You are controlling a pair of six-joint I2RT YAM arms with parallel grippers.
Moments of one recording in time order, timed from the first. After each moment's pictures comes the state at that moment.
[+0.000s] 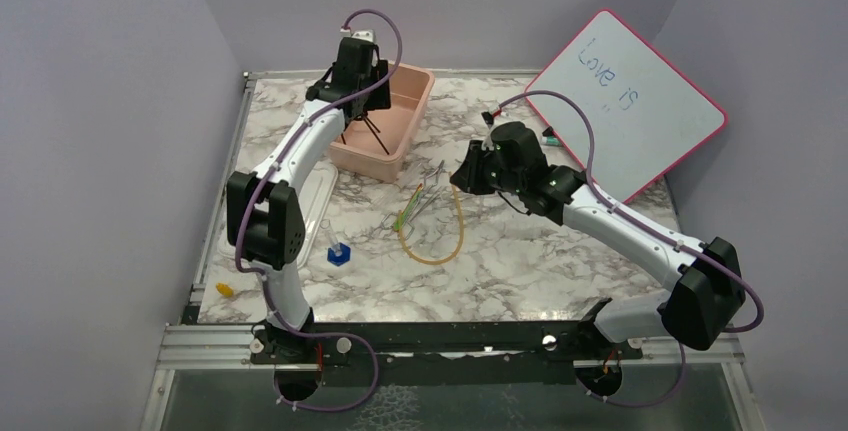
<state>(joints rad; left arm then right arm) -0.31 1.82 1.70 -0.47 -0.17 -0.25 0.71 1.35 1.07 -0.28 -0.02 0.56</state>
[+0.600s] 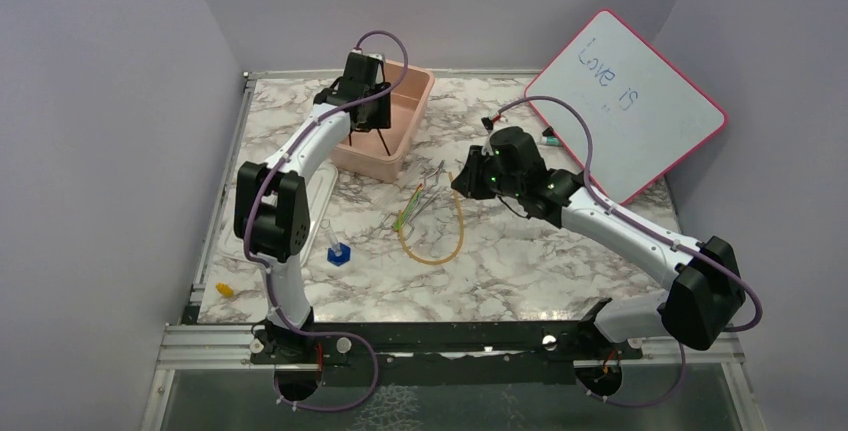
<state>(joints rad) -0.31 1.92 1.67 -0.53 -0.08 -0.22 0.71 1.35 1.03 -0.26 -0.02 0.56</state>
